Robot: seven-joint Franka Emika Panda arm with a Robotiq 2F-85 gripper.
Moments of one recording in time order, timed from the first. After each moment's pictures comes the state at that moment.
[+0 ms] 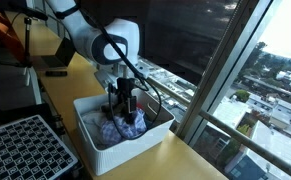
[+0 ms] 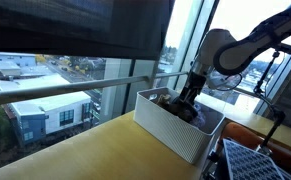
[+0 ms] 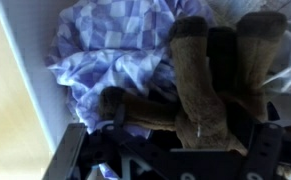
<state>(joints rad) -0.07 0.26 0.01 -2.23 -0.22 2.59 0.20</state>
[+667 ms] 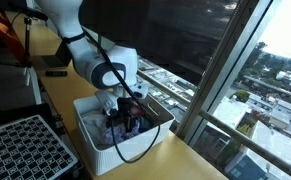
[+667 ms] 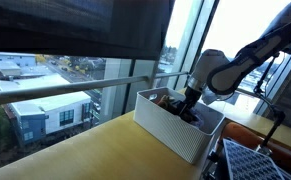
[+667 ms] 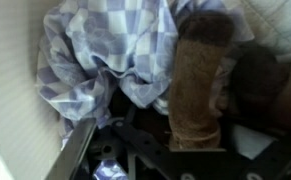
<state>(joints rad) -0.04 0.41 -0.06 -2.23 -0.21 2.77 0.14</state>
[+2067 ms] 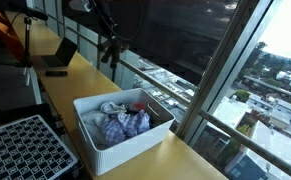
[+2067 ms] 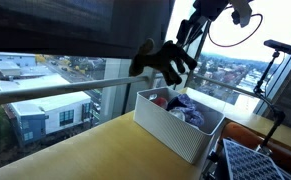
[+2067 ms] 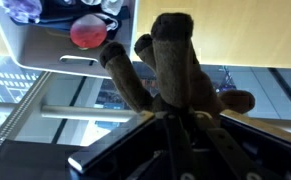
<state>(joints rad) 0.14 -0.10 0.18 -2.14 -0.22 2.42 0.31</state>
